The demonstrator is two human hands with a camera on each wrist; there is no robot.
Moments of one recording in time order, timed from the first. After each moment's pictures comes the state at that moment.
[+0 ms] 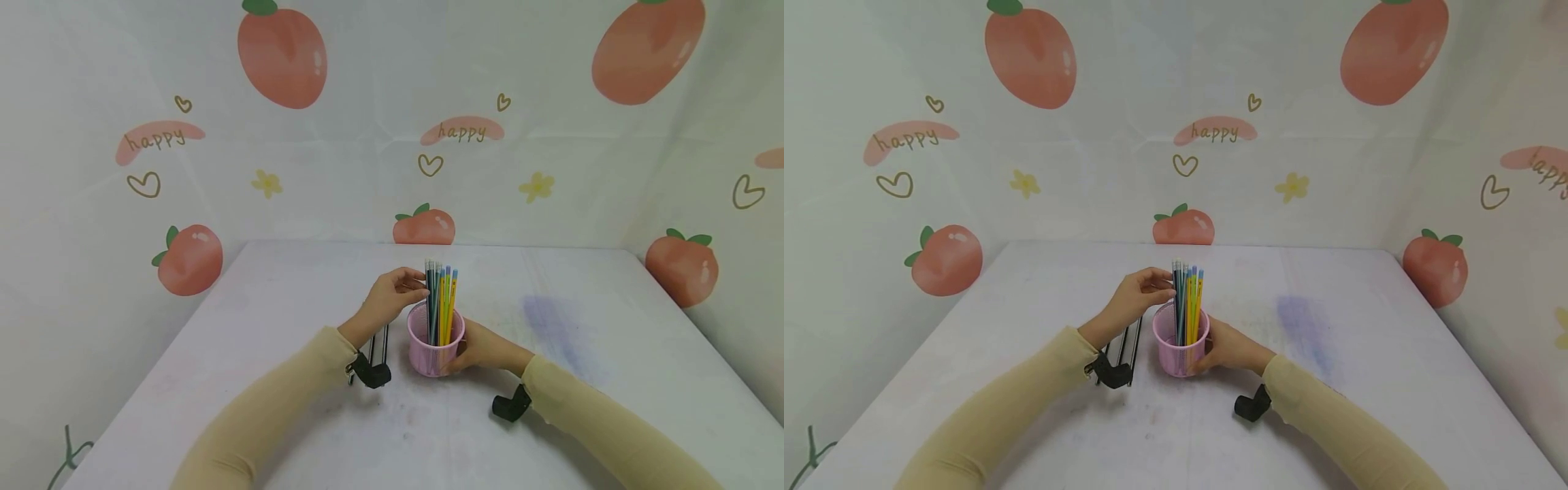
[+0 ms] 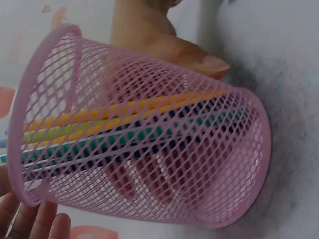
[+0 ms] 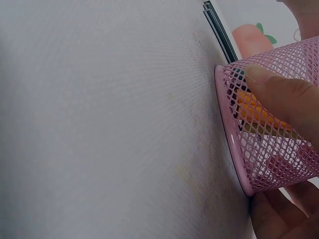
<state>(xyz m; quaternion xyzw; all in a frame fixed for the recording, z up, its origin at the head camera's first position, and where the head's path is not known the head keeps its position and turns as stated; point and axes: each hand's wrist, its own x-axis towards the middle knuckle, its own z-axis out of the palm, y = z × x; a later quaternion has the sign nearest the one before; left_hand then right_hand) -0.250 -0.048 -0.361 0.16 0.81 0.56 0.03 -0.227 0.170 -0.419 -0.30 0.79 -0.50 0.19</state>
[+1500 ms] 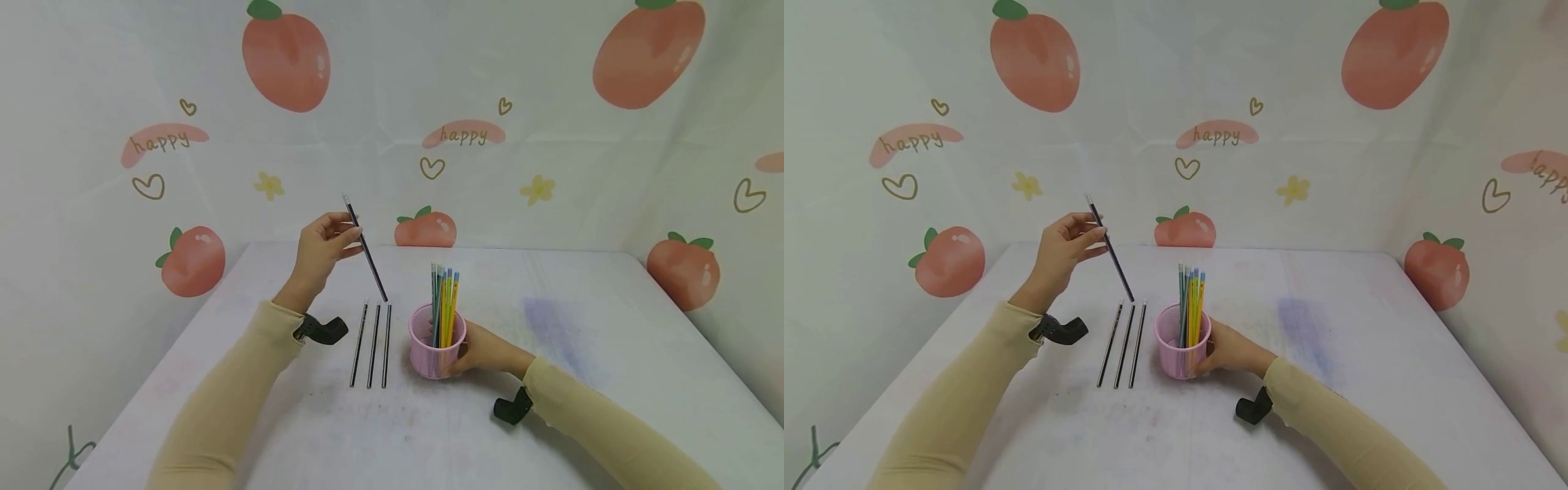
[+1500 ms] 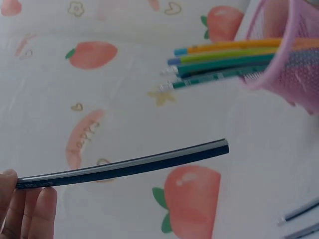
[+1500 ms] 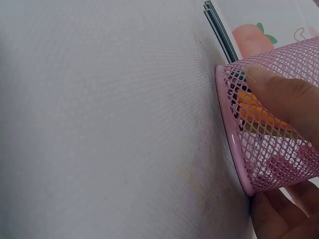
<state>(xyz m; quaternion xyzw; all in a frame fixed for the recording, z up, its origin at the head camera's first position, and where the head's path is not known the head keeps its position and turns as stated) -0.263 -0.128 -0.284 0.13 0.68 0.72 -0.09 -0.228 0.171 -0.421 -0.30 0.79 -0.50 0.20</state>
